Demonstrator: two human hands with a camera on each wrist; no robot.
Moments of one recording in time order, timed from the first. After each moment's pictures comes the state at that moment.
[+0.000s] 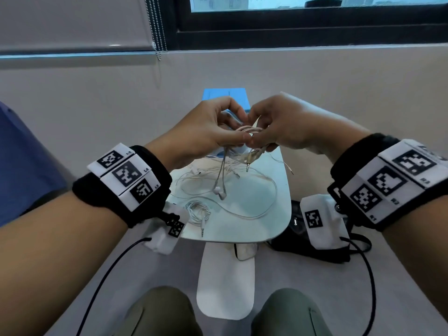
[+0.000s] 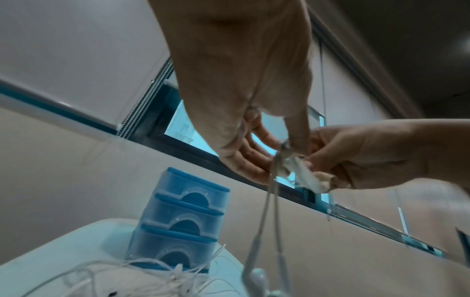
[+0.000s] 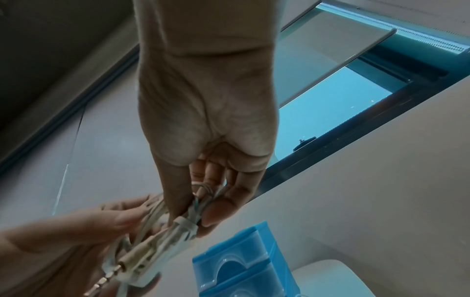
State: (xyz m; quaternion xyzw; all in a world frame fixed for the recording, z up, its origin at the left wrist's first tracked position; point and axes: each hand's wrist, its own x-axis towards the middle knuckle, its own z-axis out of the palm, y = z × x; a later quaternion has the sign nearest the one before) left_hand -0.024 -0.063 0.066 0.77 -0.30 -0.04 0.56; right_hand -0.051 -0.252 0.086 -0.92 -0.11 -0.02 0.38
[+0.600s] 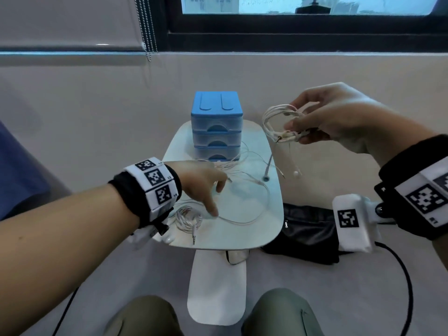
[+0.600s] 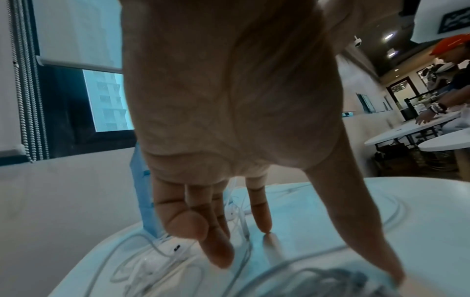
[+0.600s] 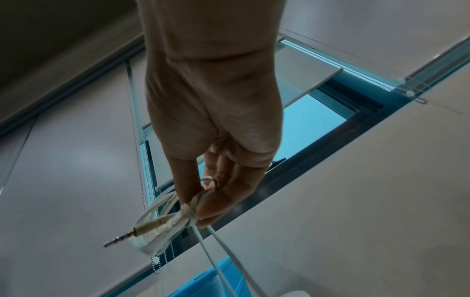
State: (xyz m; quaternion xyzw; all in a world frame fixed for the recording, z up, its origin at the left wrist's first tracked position) left_hand 0.014 -0.066 0.004 0.93 -0.31 -0.18 -0.06; right_hand -0.075 -0.309 0.106 -0.86 0.05 -0.08 0.51
